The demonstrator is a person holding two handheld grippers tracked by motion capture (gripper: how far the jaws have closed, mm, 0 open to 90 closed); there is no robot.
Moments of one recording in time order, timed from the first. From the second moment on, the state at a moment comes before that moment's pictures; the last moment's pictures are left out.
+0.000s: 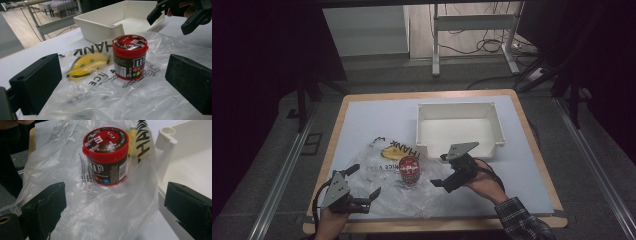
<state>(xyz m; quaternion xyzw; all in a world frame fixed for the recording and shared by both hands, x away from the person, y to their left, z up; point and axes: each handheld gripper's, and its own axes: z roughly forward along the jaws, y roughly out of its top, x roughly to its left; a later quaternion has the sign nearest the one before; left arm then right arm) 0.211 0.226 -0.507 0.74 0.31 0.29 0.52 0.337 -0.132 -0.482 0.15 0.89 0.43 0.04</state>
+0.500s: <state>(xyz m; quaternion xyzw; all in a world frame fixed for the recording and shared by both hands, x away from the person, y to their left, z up) 0.211 0.225 -0.507 0.74 0.31 0.30 0.52 0.338 -0.114 -0.489 0.15 0.90 0.41 0.03</state>
